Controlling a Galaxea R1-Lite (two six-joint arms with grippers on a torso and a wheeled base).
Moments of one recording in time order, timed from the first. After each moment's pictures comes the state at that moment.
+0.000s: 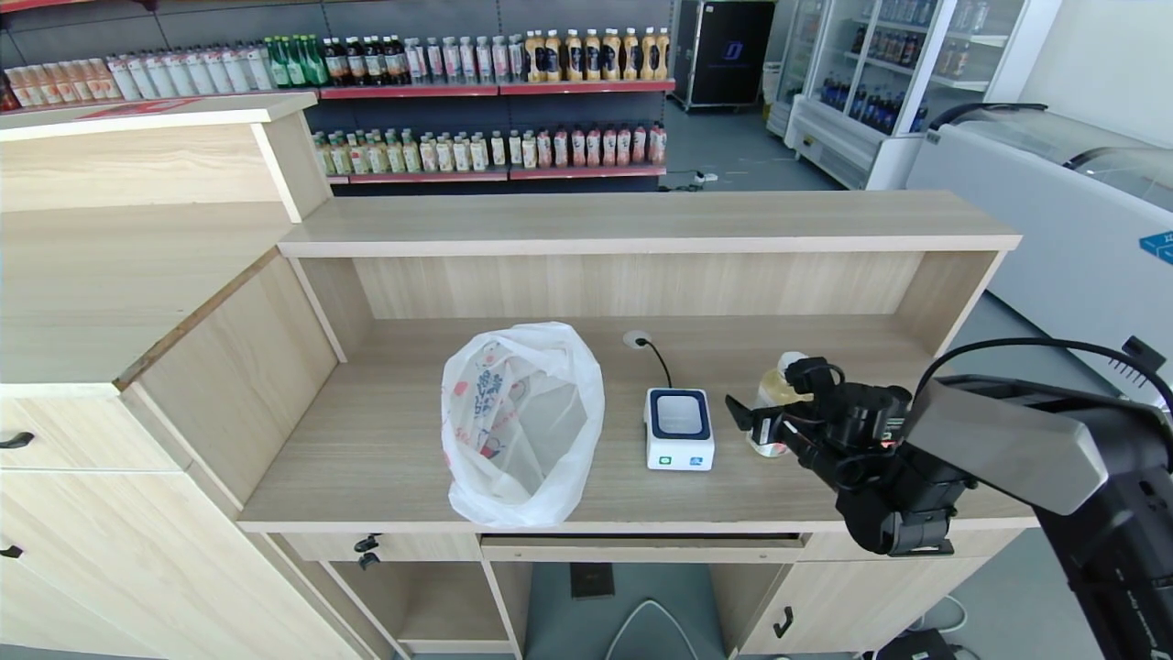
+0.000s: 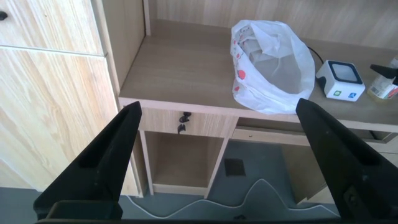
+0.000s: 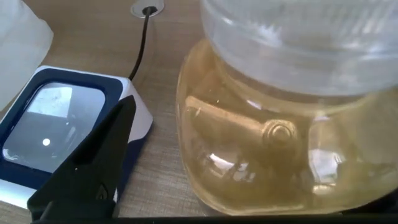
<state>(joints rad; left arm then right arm) 0.00 0.00 -0.01 -0.02 -0.01 -0.11 0.17 2.57 -1.08 -1.41 0.07 -0.03</state>
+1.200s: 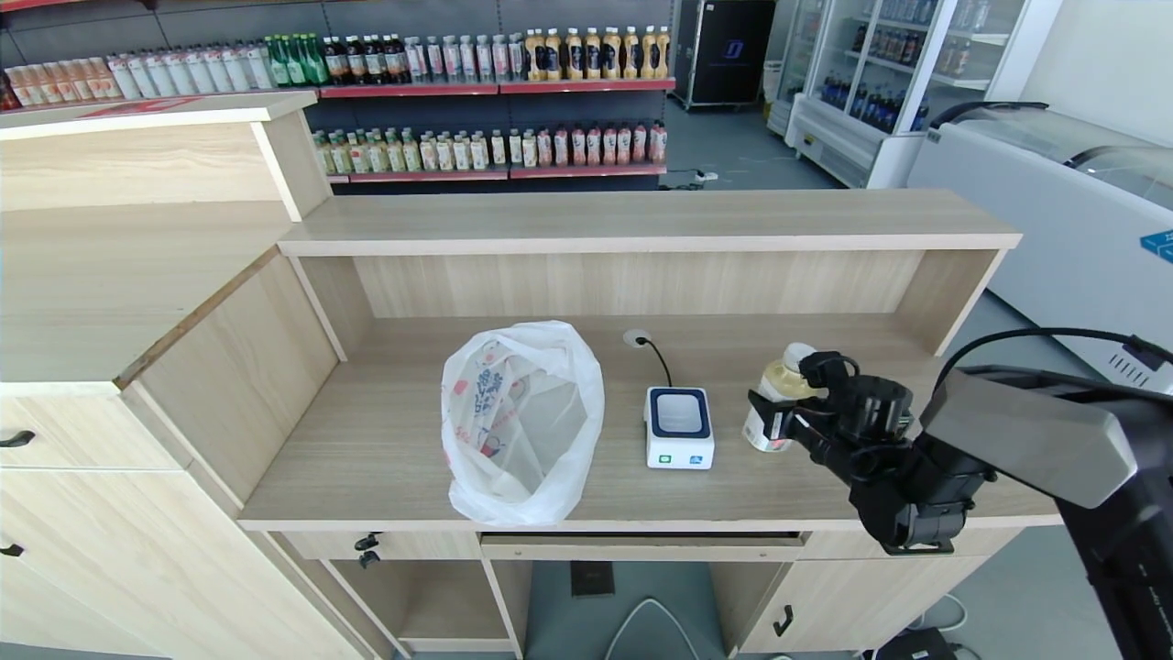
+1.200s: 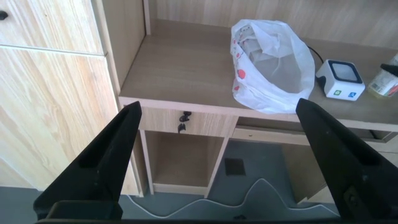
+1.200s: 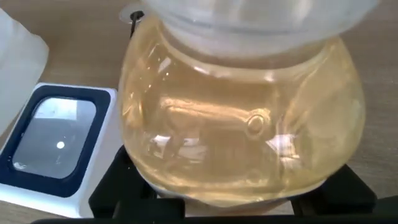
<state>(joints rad) 0.00 0.00 -0.01 -0.02 -0.01 -0.11 0.14 2.51 -1.05 -1.36 0.07 0.02</state>
